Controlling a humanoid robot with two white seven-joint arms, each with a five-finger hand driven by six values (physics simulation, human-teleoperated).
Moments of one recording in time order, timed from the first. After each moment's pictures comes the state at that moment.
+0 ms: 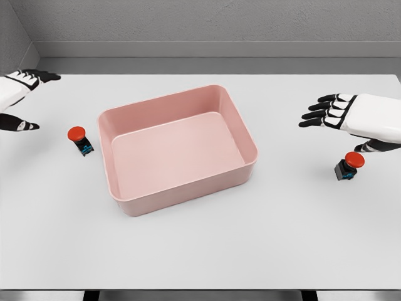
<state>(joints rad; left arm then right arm) -0.44 0.93 -0.39 -1.24 -0.32 -0.61 -0.14 -0.79 -1.33 0.92 -1.76 0.21 -0.61 0.20</state>
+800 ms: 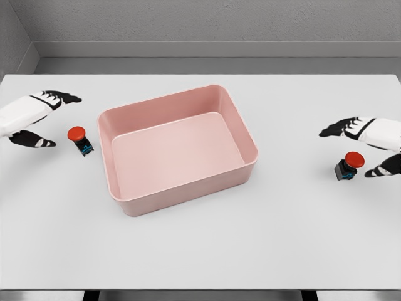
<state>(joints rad) -0.44 0.91 -0.48 -1.24 -0.32 -0.61 -0.17 -0.73 -1.35 1.06 -1.61 -0.06 -0.61 0.20</state>
